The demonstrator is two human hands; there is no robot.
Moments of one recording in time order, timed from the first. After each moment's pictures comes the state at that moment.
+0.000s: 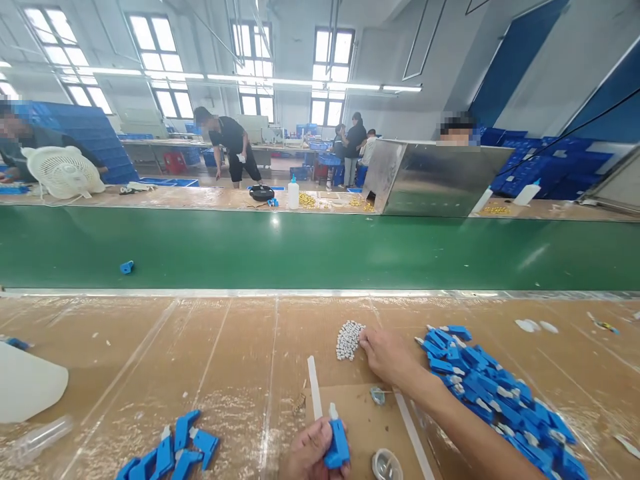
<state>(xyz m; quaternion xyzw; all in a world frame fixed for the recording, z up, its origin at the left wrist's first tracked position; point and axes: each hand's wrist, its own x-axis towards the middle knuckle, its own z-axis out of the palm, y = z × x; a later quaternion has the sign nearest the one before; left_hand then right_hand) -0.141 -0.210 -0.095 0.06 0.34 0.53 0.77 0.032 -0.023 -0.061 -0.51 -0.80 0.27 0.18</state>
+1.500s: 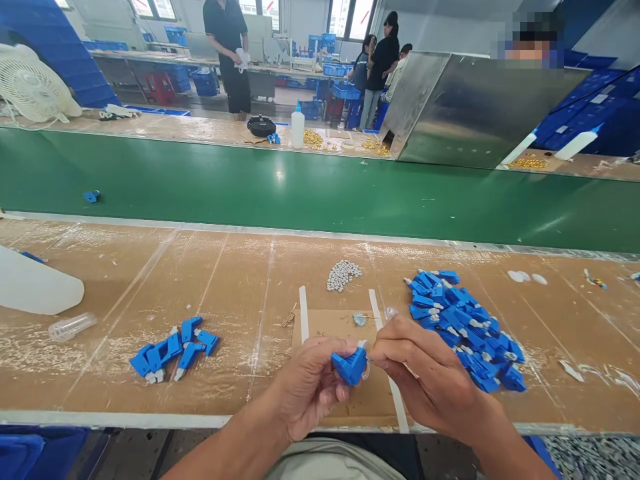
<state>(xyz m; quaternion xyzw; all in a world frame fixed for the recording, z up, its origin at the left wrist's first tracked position) -0.104 -0.207 0.021 0.06 0.38 0.44 0.81 0.087 -0.152 0.035 -0.19 -0.90 0.23 0.31</state>
